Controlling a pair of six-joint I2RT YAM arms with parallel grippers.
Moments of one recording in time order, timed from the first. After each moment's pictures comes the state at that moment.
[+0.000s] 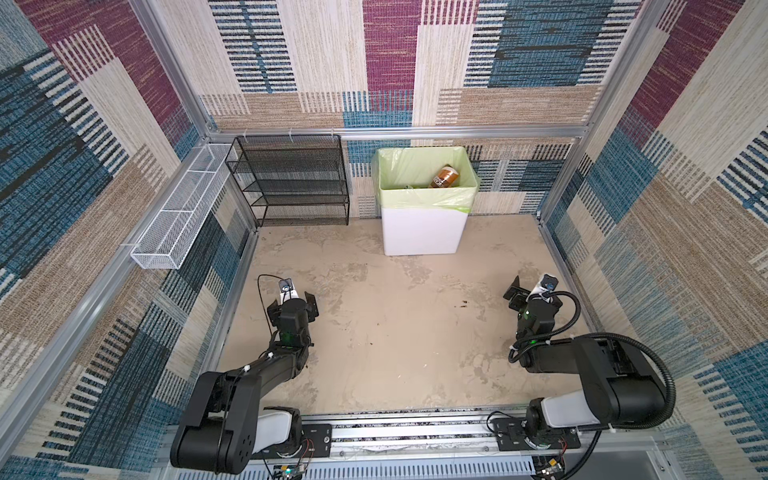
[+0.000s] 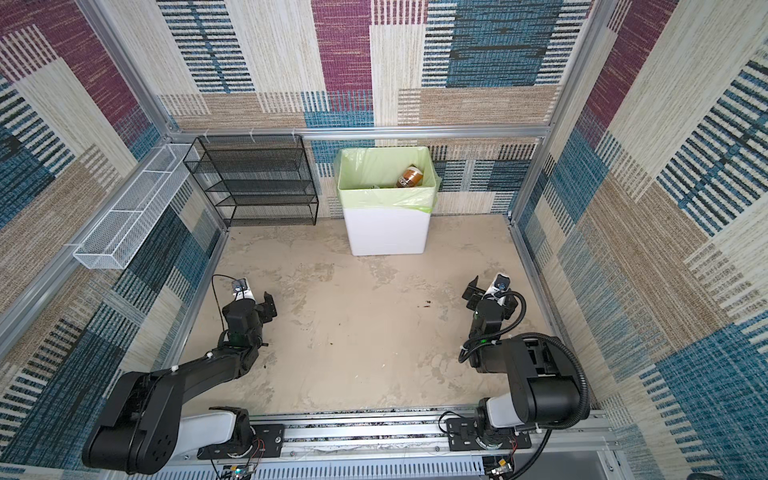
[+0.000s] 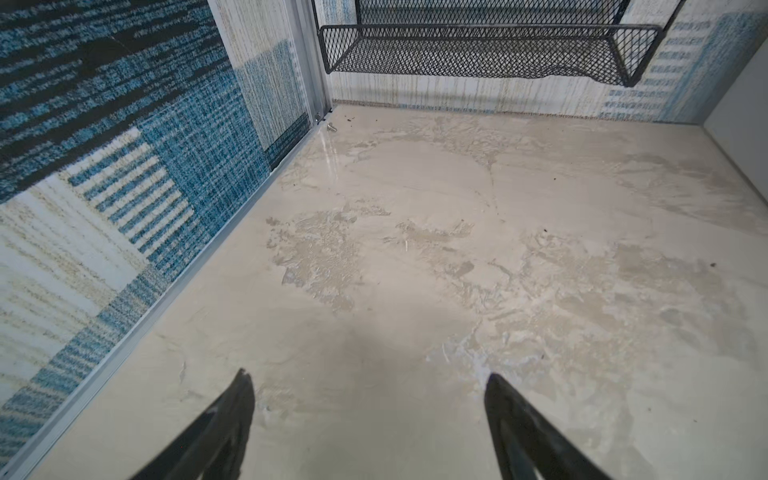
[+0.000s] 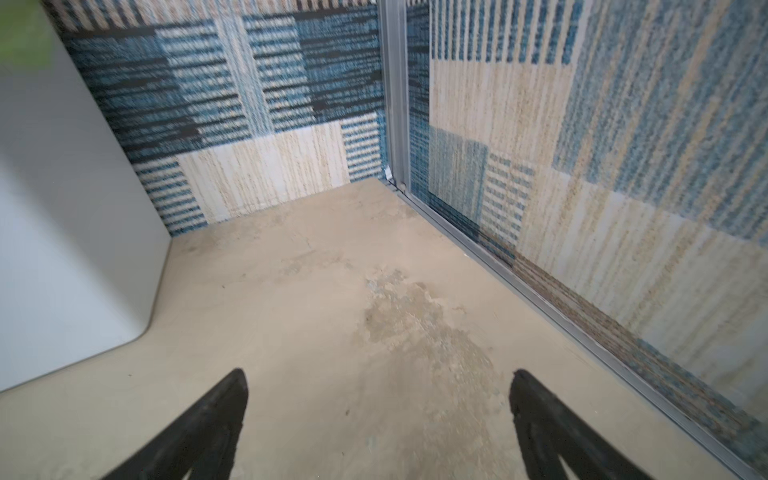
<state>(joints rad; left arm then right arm) -0.12 1.30 0.30 0.63 -0.47 -0.08 0.02 1.45 0.22 1.13 0.40 0.14</state>
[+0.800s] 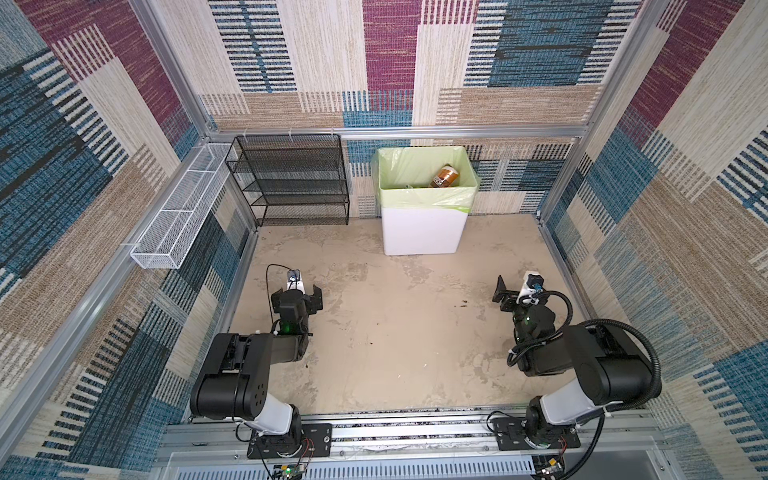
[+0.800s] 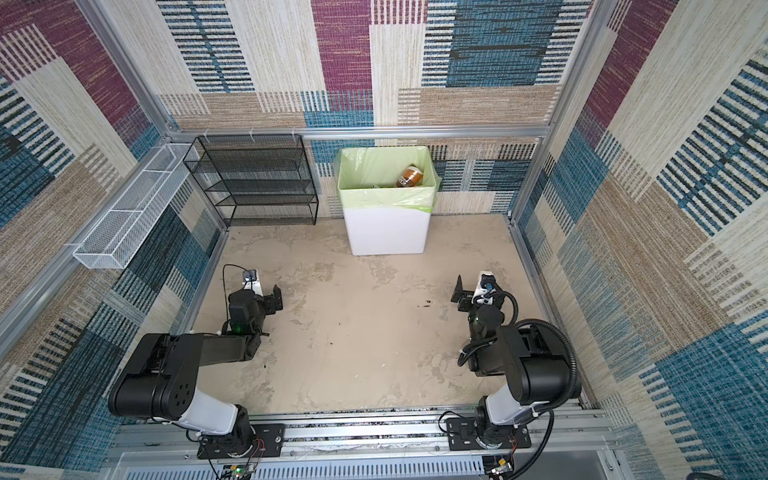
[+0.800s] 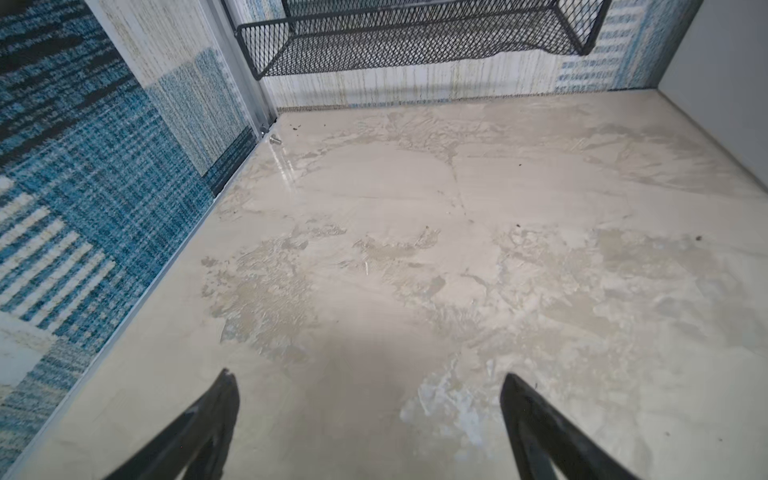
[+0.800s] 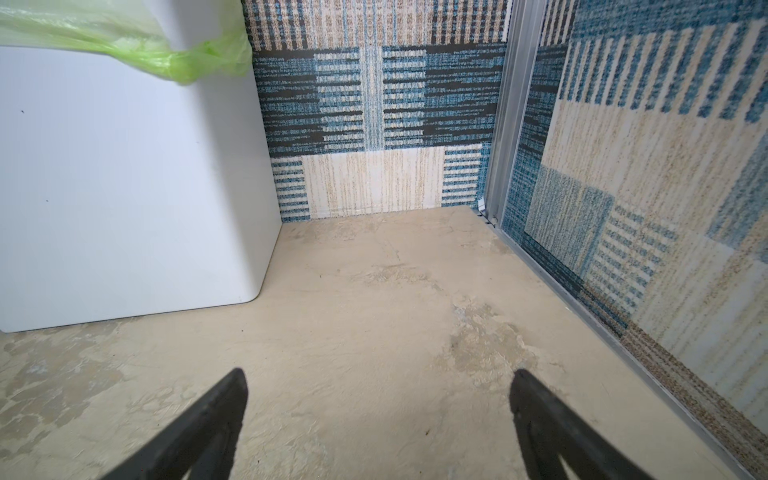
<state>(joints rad) -0.05 1.54 0.39 0.79 -0.27 0.02 0.02 1.55 0.18 1.35 0.16 0.04</state>
